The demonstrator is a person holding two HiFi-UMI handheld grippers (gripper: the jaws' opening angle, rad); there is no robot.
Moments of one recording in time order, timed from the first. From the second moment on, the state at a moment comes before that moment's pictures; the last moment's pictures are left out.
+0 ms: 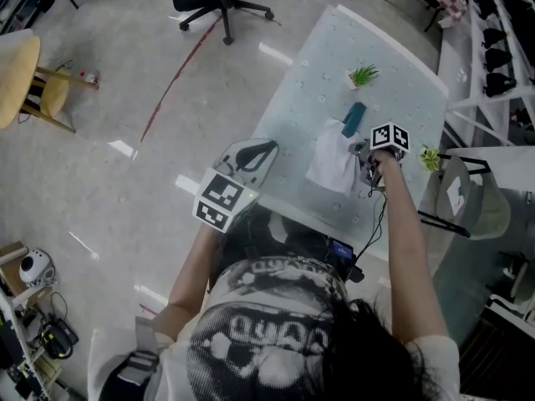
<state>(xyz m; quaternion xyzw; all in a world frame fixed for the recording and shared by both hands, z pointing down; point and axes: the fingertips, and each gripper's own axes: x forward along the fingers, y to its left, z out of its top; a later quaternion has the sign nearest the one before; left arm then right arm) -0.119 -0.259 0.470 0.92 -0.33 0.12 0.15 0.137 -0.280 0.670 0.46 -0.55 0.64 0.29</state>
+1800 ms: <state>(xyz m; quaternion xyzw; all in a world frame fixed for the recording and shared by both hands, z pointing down) -0.085 -0.257 0.479 0.93 -0.30 0.15 0.14 0.102 -0.335 0.625 0.29 -0.73 0.32 0.53</state>
